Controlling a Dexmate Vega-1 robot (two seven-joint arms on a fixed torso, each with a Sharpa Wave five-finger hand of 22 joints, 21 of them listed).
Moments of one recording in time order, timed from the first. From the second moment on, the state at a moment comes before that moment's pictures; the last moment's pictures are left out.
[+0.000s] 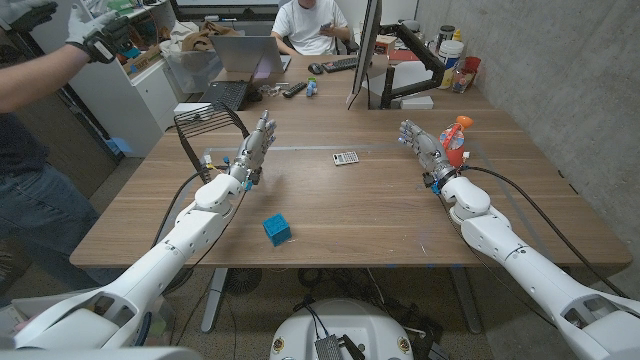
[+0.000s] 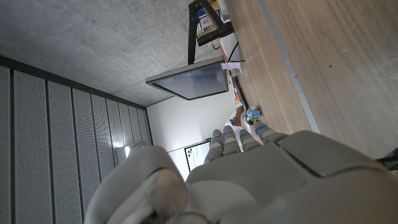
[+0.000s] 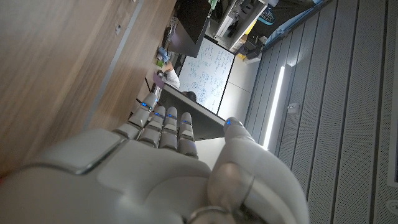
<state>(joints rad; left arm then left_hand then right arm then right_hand) 0.81 0.54 0.39 -1.35 -0.62 -0.23 -0.03 0.33 0.04 -0.12 0.11 0.41 0.00 0.04 0.20 0.18 -0.02 -0.01 0.20 0.18 -0.14 -0.03 0.18 0.18 -0.12 -0.03 0.22 0.18 -0.82 -0.52 -0.41 -1.31 0.55 0.35 0.04 0.36 0.11 0.32 -0.05 0.17 0.23 0.05 0.20 0.18 0.20 0.10 0.21 0.18 0.15 0.03 0.20 0.19 0.03 -0.03 0.66 0.17</state>
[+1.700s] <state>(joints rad) 0.83 0.57 0.38 -1.39 -0.62 -0.22 -0.03 0.34 0.05 -0.12 0.11 0.41 0.00 0.04 0.20 0.18 -0.03 -0.01 0.20 0.18 -0.15 -0.03 0.18 0.18 -0.13 -0.04 0.22 0.18 -0.75 -0.54 -0.50 -1.32 0.35 0.37 0.03 0.39 0.13 0.33 -0.07 0.17 0.24 0.04 0.20 0.18 0.19 0.08 0.21 0.18 0.13 0.03 0.20 0.19 0.01 -0.03 0.61 0.17</state>
